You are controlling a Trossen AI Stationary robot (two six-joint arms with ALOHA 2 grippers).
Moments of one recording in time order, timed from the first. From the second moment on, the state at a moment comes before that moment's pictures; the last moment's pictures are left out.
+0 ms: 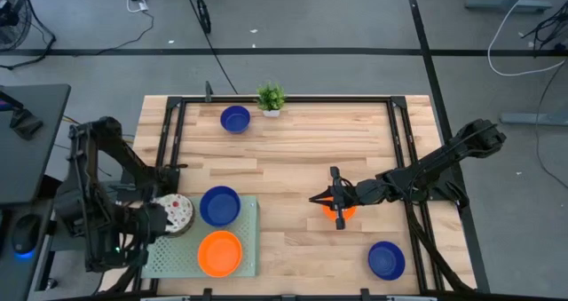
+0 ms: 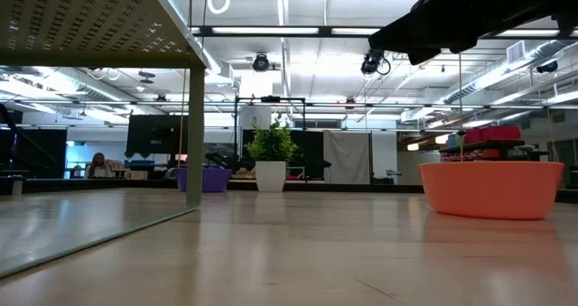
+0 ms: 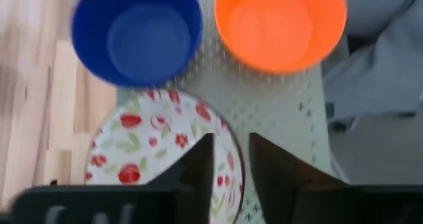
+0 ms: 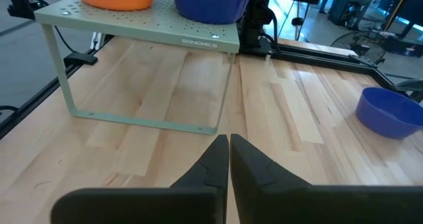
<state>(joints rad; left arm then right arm) -1.19 1.33 1.61 -1.57 -0.46 -1.11 0.40 1.34 0.54 0.48 0.35 -0.03</state>
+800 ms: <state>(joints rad) -0.99 1.33 1.51 -1.57 -0.25 -0.97 0.40 1.34 0.54 0.48 0.35 -0.01</state>
